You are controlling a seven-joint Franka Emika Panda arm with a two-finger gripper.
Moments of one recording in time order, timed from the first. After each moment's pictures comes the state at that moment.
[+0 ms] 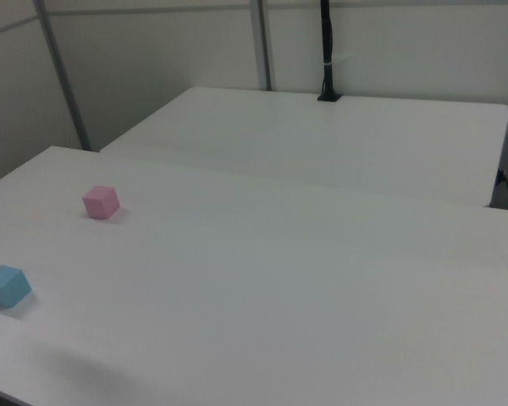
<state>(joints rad) 0.67 0.00 0.04 -1.68 -0.02 1.65 0.64</state>
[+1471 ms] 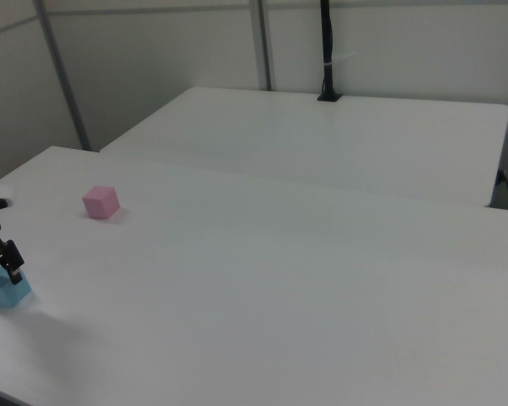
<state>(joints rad) 0.70 0.08 0.04 -2.21 -0.02 2.24 0.66</state>
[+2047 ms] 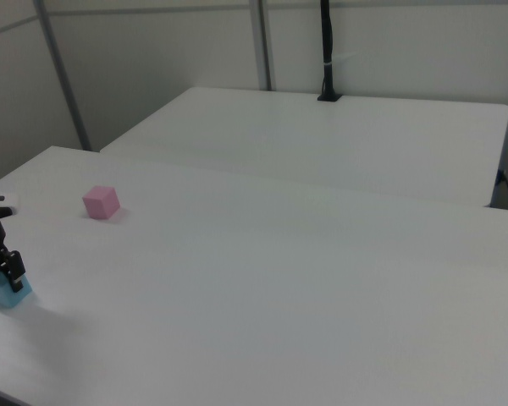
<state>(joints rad) 0.70 0.13 0.04 -2.20 -0.02 2.29 0.67</state>
